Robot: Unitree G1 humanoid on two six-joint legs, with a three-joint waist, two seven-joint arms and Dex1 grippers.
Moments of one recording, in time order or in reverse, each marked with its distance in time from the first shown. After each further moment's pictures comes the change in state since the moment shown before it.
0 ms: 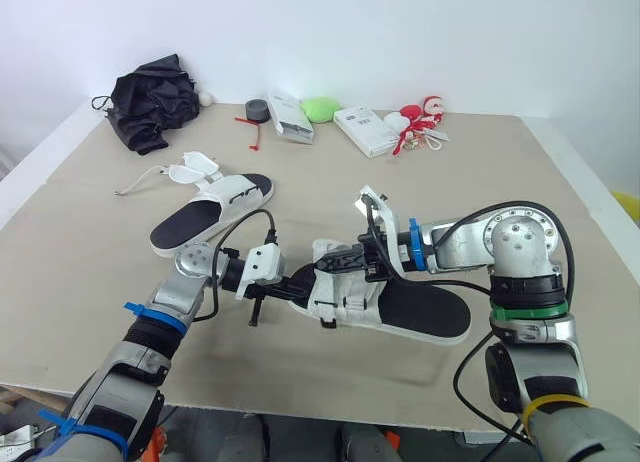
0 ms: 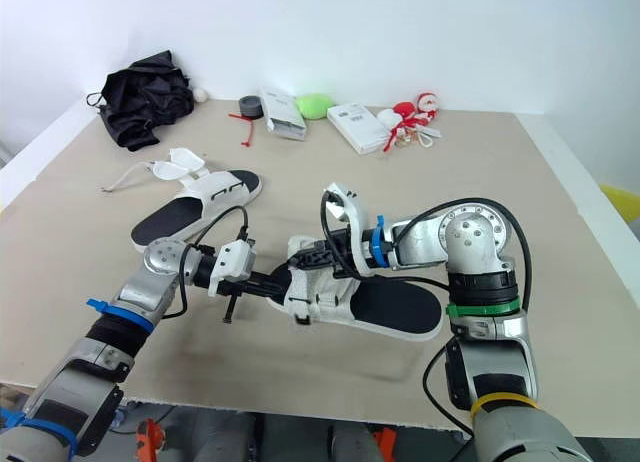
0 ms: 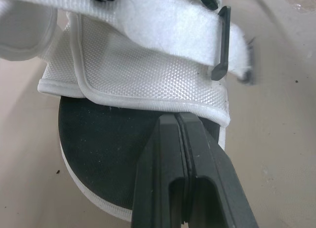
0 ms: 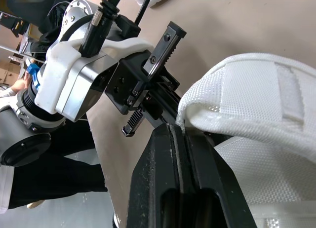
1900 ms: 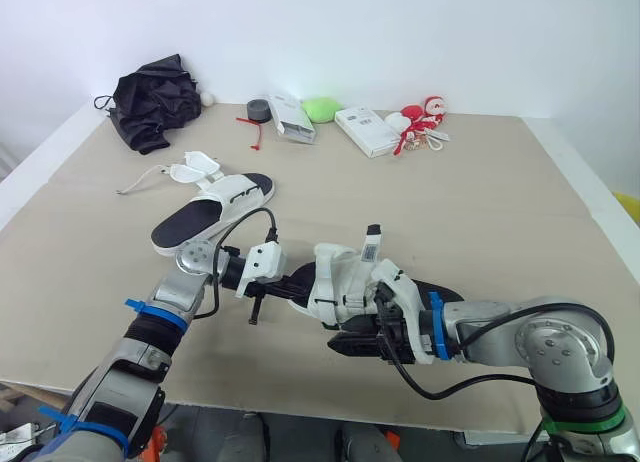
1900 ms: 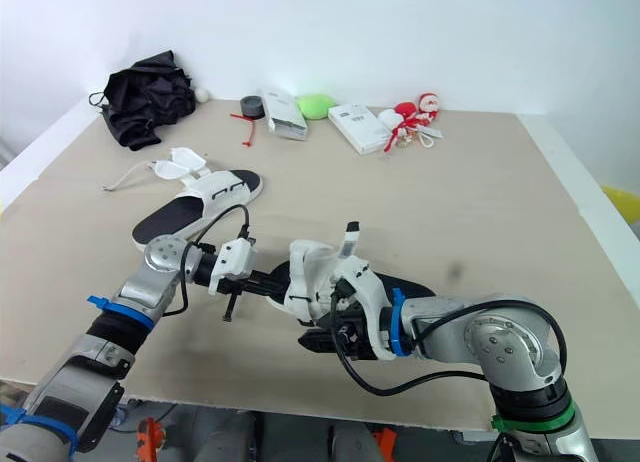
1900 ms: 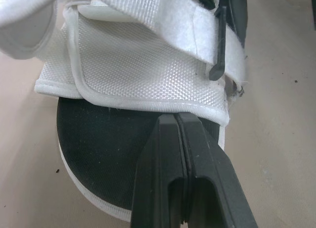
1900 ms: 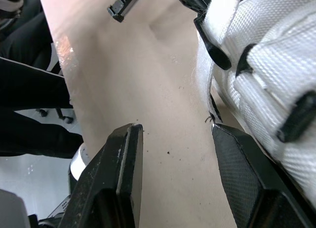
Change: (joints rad) left arm -0.019 0.004 -0.006 0.017 0.001 0.006 -0.010; right arm 0.463 -0.172 0.088 -0.597 -0.024 -0.153 -0.012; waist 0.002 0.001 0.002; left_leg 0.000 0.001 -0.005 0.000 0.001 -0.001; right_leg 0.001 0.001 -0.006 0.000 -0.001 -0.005
